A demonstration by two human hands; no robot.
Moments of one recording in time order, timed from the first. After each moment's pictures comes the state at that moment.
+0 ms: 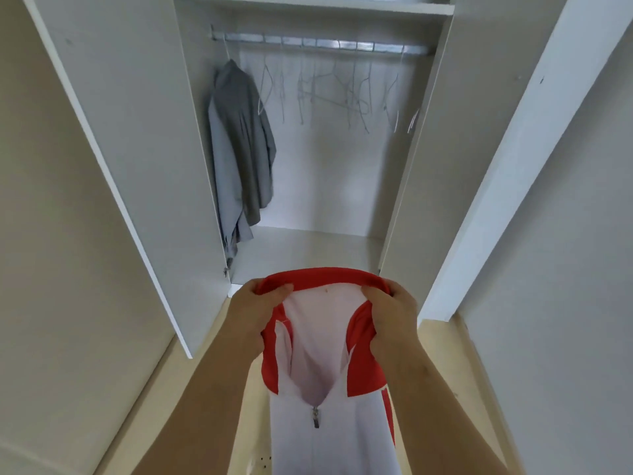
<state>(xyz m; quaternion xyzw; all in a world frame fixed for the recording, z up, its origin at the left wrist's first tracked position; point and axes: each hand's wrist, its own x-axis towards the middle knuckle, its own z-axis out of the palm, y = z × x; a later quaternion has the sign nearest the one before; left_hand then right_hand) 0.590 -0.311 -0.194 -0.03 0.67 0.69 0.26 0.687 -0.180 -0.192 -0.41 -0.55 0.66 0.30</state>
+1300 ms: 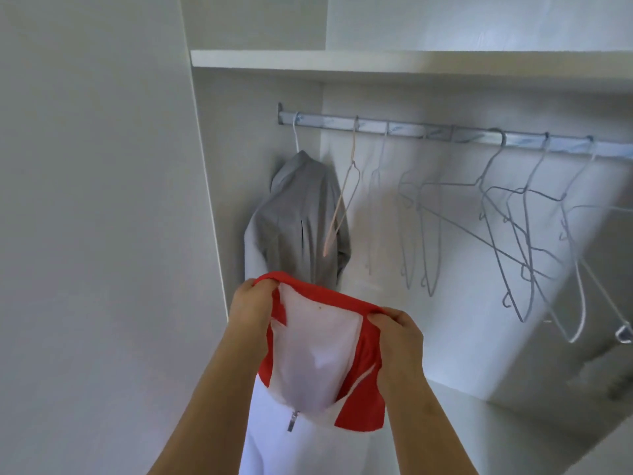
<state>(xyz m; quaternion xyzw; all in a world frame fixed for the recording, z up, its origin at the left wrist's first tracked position) 0.005 -0.088 -0.126 -0.14 0.68 0.72 0.04 0.083 0.060 -0.155 -0.31 -0.59 0.70 0.24</state>
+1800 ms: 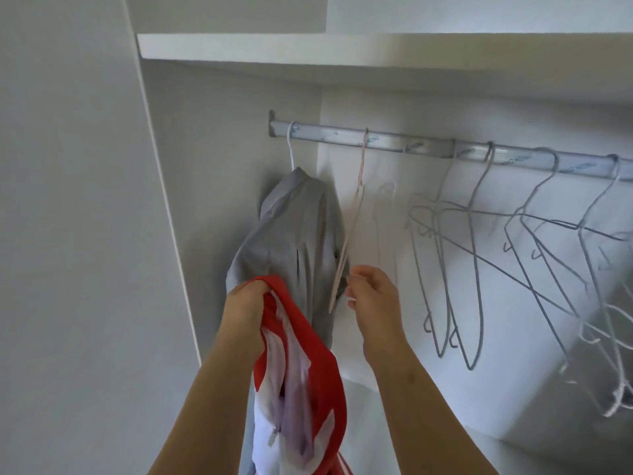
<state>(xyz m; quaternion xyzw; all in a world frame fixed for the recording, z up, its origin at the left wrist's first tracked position) -0.117 -0.056 -0.118 -0.17 0.60 0.78 0.09 -0.060 0.077 -0.111 -0.19 -0.68 0.67 0.23</state>
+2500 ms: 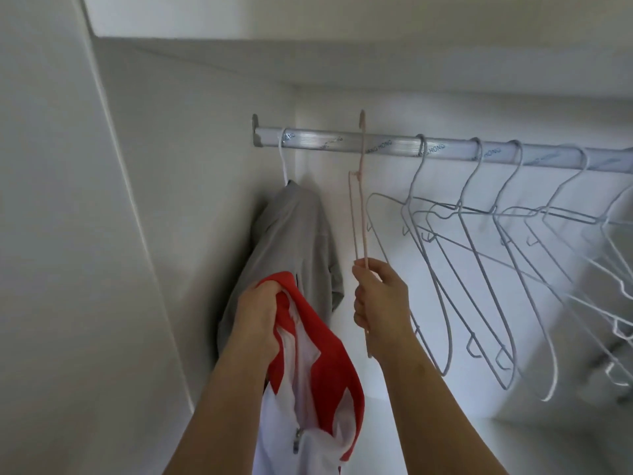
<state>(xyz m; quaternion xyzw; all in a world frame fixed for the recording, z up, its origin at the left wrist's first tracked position) -0.231 -0.054 -0.114 -0.05 0.63 0.76 0.16 -0.157 0.055 -0.105 -0.25 -0.60 0.70 0.29</state>
